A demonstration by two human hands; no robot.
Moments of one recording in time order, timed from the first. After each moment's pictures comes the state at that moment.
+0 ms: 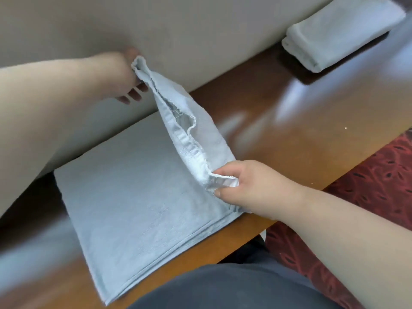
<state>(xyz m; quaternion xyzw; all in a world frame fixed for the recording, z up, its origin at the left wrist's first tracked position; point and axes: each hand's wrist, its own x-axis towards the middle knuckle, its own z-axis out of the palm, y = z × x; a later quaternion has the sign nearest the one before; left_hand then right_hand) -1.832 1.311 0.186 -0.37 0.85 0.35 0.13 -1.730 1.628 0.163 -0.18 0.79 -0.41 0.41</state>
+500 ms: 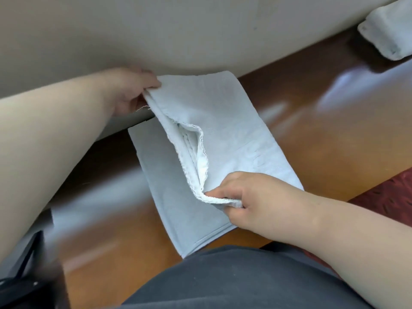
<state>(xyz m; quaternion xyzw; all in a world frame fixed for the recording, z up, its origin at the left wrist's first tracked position) -1.639 1.160 0.159 -0.37 0.71 0.58 0.11 -1.581 1.486 0.170 -0.41 0.78 -0.25 0.39</state>
